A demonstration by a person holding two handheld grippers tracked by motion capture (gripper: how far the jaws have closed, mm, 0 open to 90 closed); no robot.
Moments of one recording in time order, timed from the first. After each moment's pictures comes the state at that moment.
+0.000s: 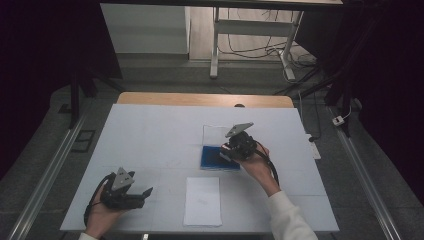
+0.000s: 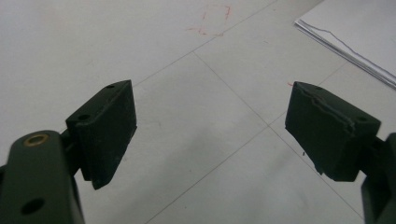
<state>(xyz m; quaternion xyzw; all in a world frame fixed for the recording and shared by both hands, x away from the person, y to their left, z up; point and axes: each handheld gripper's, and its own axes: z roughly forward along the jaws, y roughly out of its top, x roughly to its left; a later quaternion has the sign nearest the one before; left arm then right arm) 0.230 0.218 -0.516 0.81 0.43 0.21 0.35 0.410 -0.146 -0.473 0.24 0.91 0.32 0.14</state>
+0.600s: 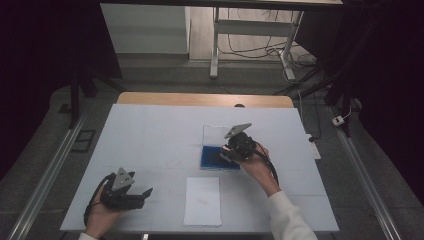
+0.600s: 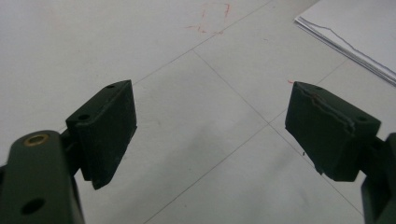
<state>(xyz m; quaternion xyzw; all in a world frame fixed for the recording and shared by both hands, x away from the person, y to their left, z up) 0.230 0.218 -0.517 0.81 0.42 0.21 0.34 0.411 -0.145 -0.478 0.24 0.91 0.30 0.14</state>
